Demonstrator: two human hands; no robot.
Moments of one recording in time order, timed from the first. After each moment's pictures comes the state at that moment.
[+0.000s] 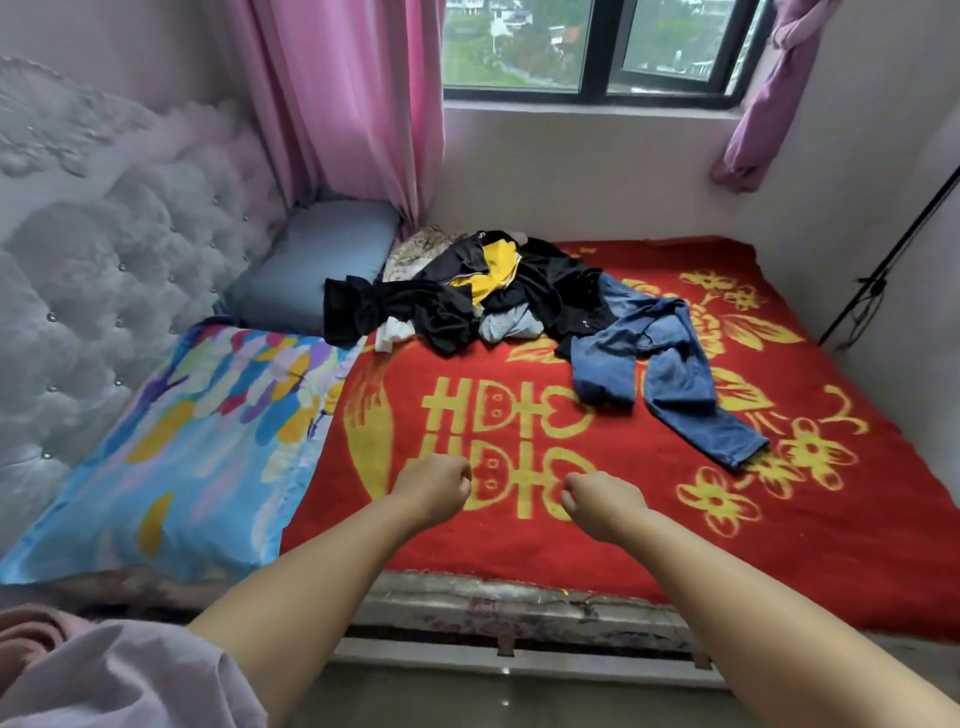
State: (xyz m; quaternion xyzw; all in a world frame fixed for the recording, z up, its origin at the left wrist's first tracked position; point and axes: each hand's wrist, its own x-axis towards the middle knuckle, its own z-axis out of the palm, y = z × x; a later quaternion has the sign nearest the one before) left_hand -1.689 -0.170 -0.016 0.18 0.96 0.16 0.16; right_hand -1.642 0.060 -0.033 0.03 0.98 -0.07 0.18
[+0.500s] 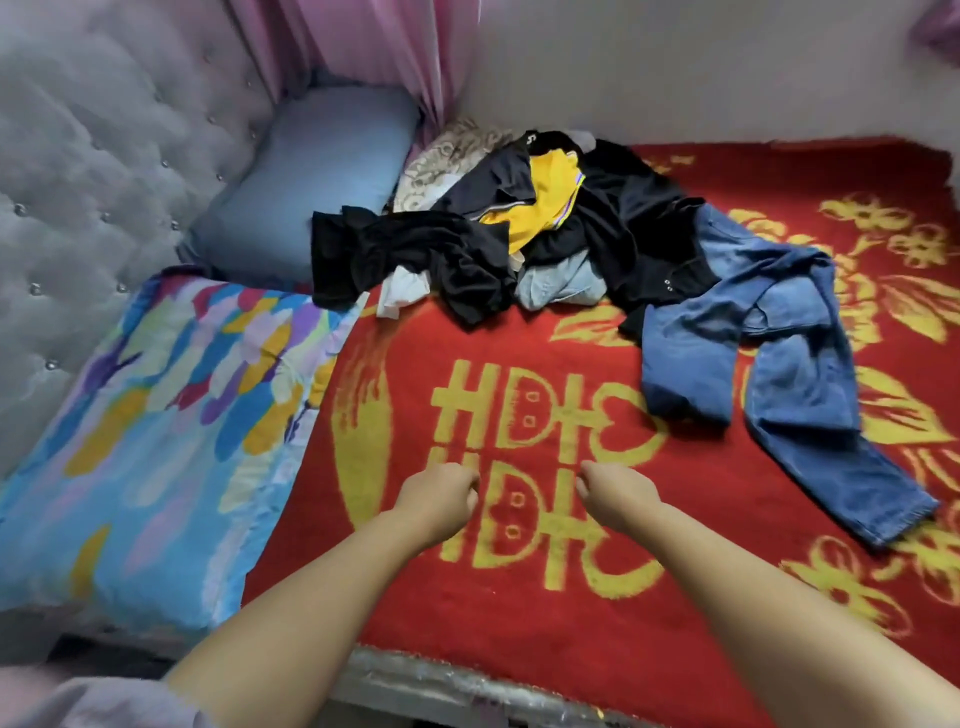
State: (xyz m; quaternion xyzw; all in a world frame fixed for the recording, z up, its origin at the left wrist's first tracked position) left_hand -1.915 -0.124 -0.131 0.13 0.96 0.10 0.24; right_hand -1.913 0.110 -0.163 0.01 0.96 -0.11 0.26
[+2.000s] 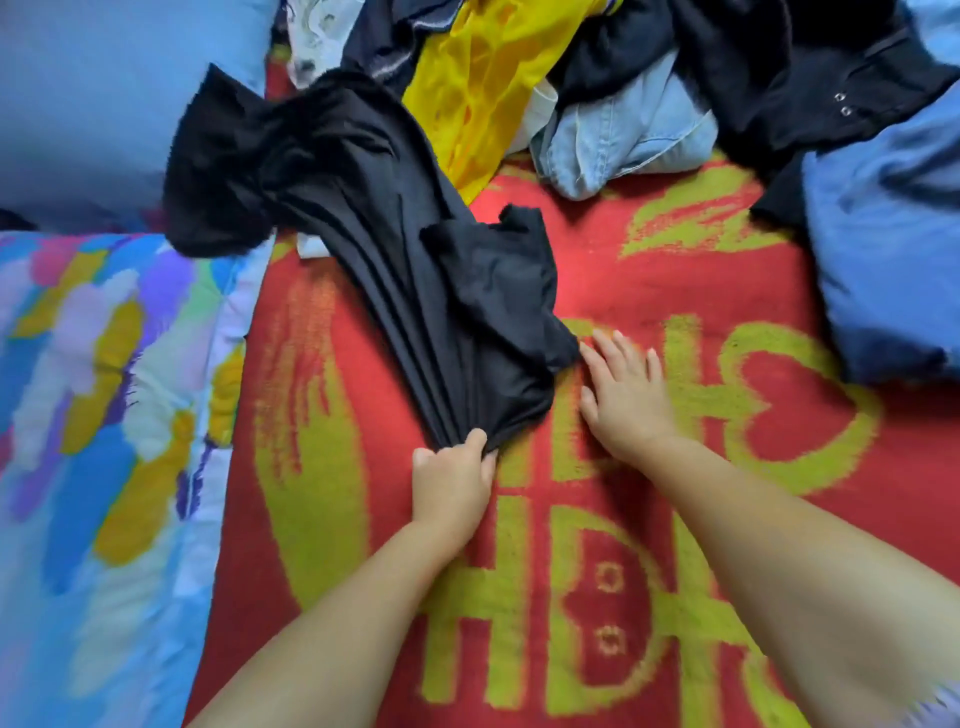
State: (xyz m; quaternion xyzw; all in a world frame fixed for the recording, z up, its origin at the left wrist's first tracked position) left_hand -2.086 -0.147 -0.400 0.09 0.98 0.06 0.19; right_hand -2.119 0.068 -0.434 0.02 0.98 -0.11 0.13
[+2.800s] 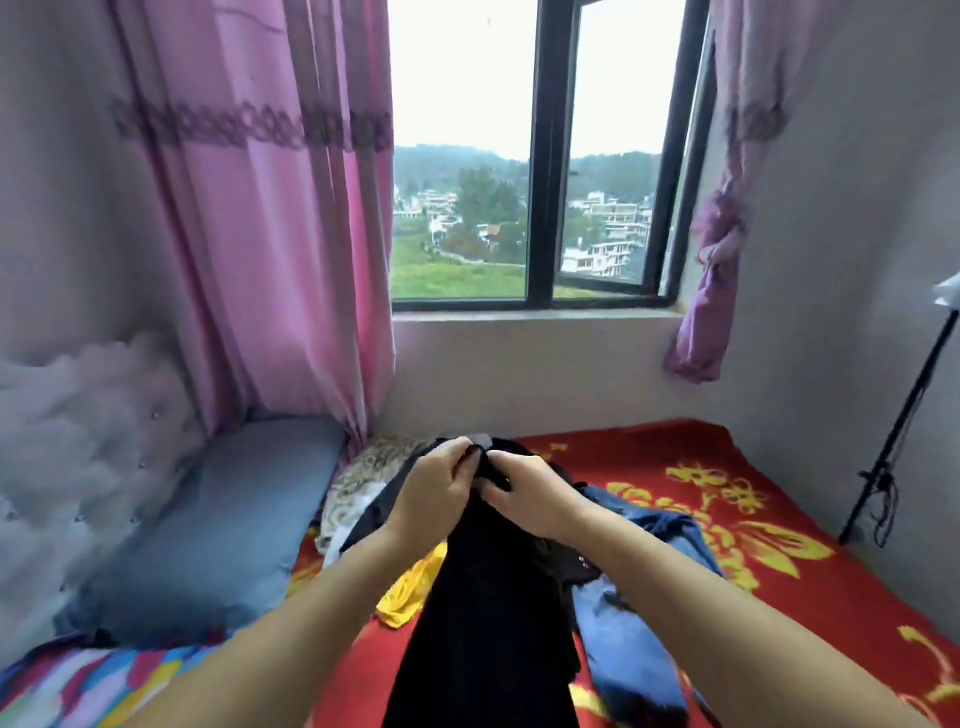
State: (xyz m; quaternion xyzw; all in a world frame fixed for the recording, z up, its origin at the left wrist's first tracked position) left_hand -2.083 -0.073 0.168 0.30 0.82 0.47 -0.16; right_hand -2.047 0.067 0.177 -0.11 0.94 -0.31 -0.11
